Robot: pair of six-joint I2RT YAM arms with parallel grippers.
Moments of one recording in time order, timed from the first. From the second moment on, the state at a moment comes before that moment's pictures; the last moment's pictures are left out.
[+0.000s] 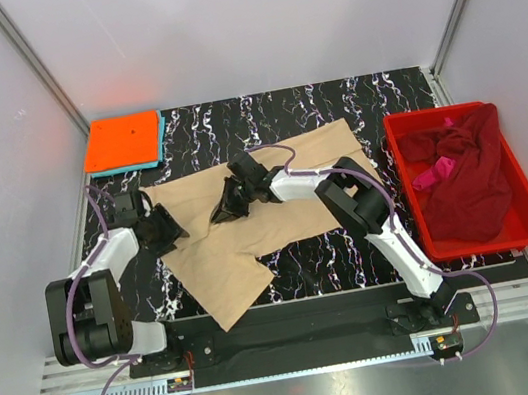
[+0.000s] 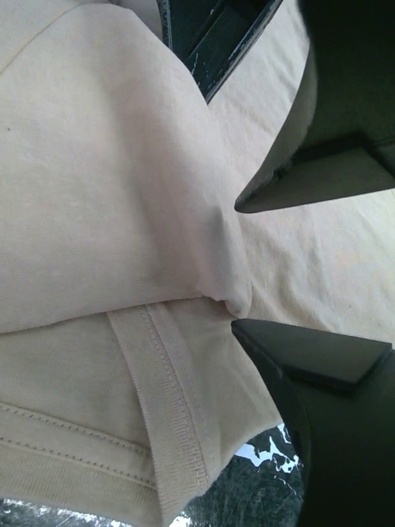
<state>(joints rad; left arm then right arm) 0.07 1.39 0.71 -0.40 0.21 -0.54 0.78 2.39 1.70 -0.05 -0.43 1.13</state>
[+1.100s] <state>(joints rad) 0.10 1.35 0.76 -0.51 0.20 -0.49 0.73 2.34 1.75 -0.37 -0.54 0.82</state>
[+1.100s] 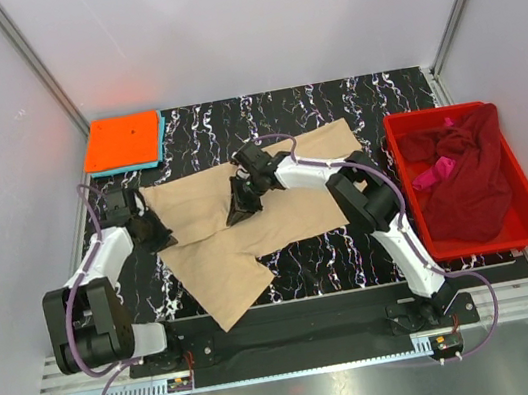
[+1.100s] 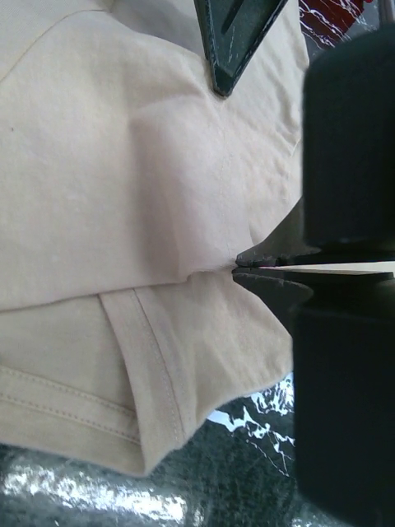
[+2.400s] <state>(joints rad) 0.12 1.20 0.81 -0.60 0.15 -0.50 0.65 2.32 1.93 -0.76 -0.63 0.59</state>
